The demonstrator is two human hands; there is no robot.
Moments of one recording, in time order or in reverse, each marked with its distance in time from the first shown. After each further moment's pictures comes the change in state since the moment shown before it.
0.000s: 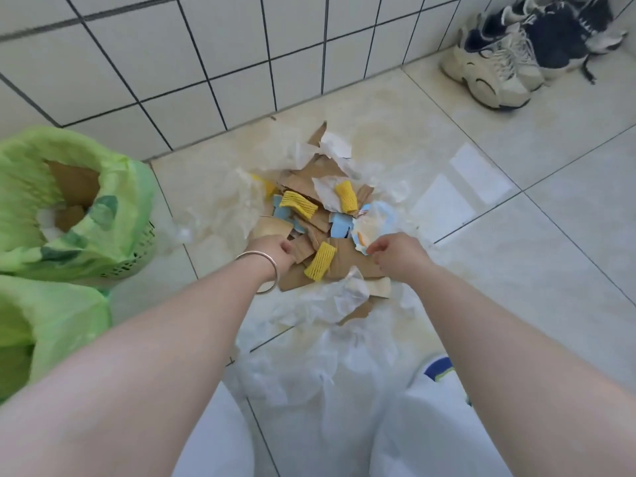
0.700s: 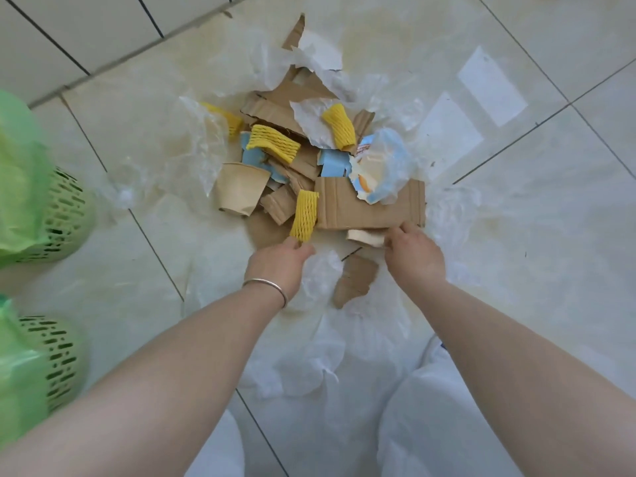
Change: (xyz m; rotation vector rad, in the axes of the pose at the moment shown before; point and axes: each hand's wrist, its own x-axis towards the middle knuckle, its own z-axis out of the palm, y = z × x) left_hand 0.035 -0.034 0.116 0.559 -0.049 0.358; right_hand 0.066 0.099 0.099 -0.403 0.208 -0.060
